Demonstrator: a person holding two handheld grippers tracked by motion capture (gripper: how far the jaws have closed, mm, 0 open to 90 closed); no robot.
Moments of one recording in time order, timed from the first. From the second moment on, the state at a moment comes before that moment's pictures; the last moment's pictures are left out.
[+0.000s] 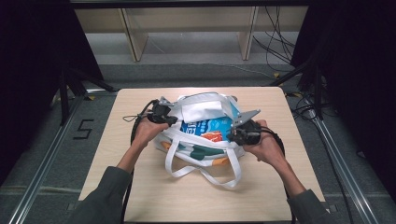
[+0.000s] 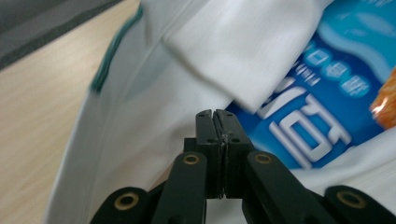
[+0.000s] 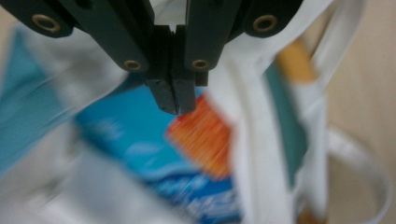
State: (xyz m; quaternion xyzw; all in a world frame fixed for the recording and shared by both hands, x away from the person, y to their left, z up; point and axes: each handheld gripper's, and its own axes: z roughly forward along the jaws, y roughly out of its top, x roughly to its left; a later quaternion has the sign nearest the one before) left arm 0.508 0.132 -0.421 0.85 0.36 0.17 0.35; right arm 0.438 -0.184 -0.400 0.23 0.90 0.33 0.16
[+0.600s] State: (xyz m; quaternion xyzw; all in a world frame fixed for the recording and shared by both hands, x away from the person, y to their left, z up) left arm 0.545 0.158 -0.448 0.82 0.43 0.18 0.34; right arm 0.519 -0.209 -0.483 0.37 0.87 0.26 0.19
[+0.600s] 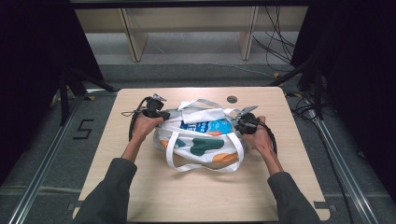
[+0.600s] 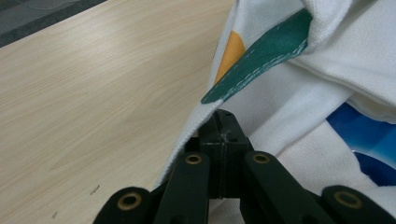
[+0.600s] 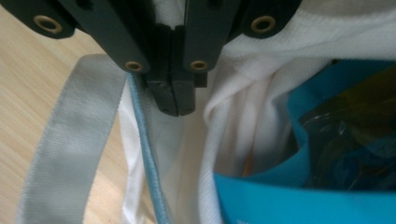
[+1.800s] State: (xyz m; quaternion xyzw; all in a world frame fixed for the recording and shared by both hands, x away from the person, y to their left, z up) left arm 0.476 0.125 -0.440 0.89 0.29 0.07 0.33; right arm 0.414 -0.180 -0.441 0.25 0.90 0.34 0.14
